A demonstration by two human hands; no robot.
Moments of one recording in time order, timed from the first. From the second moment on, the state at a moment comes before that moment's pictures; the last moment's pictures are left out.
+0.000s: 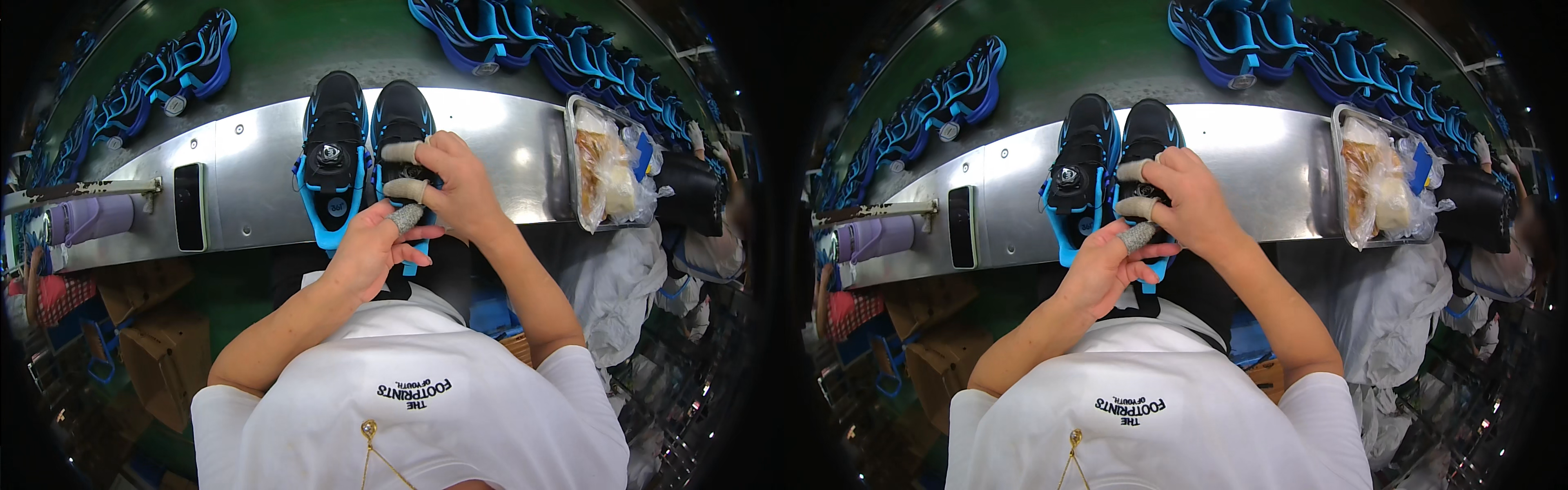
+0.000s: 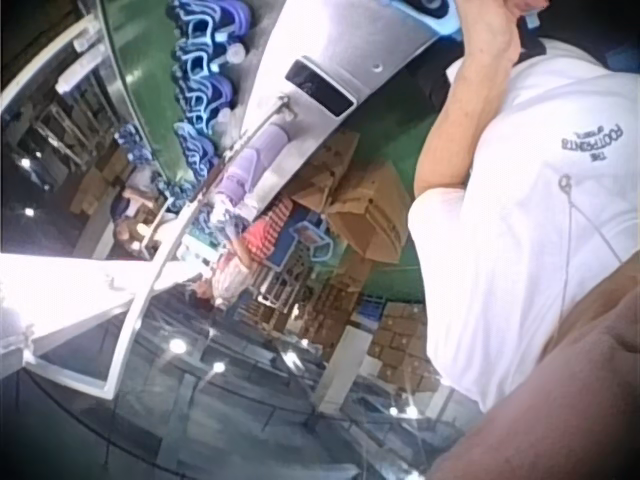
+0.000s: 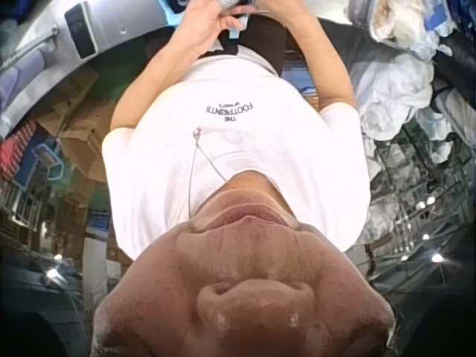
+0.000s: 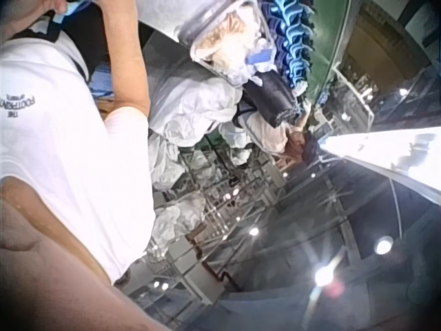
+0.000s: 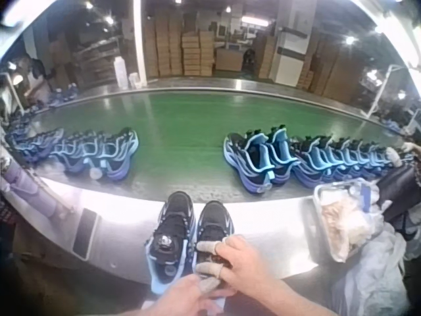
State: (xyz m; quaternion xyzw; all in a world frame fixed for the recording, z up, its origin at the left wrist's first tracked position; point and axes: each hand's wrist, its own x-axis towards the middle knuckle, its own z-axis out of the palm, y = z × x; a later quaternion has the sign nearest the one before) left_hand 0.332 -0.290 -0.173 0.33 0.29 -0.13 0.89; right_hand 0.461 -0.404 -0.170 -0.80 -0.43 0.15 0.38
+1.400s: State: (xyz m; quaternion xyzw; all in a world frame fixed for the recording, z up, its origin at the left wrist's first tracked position) left_hand 0.311 -0.276 -0.150 0.43 0.25 -0.19 0.85; right_hand 0.455 -0.400 -0.172 -0.80 -0.44 0.12 0.39
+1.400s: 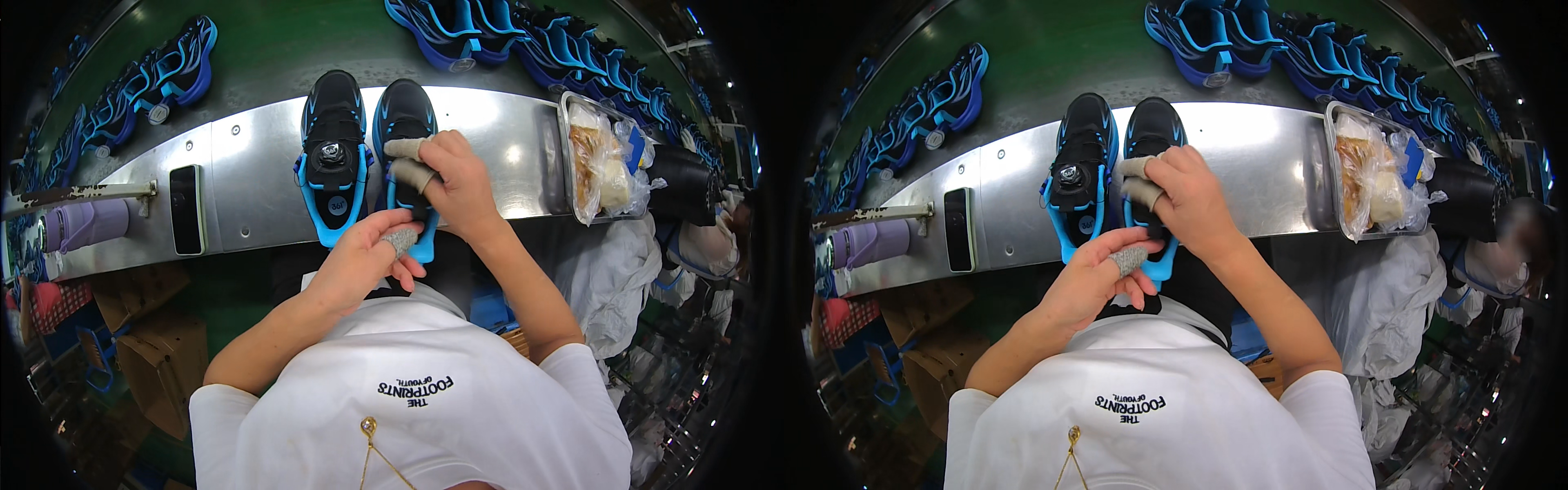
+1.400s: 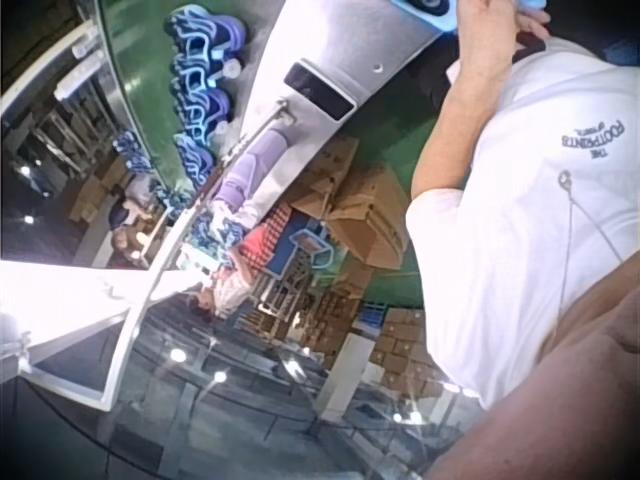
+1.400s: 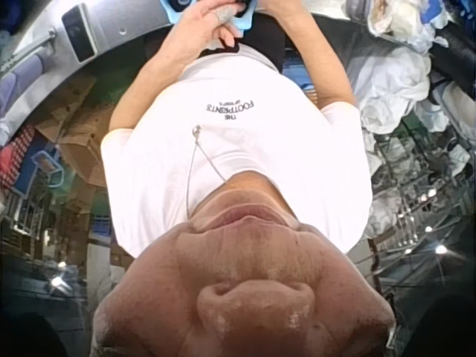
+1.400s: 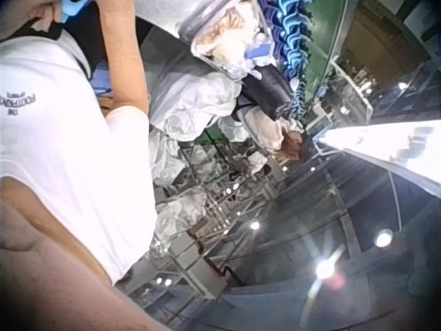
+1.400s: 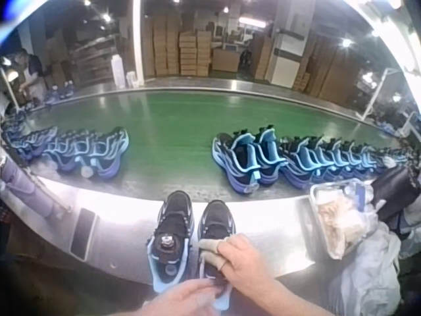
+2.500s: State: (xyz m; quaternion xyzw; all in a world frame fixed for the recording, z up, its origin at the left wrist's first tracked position) left_hand 0.327 -0.296 -0.178 0.30 0.27 -0.11 0.91; right_hand 0.454 -0.408 -0.182 -0.76 -0.38 0.16 0.50
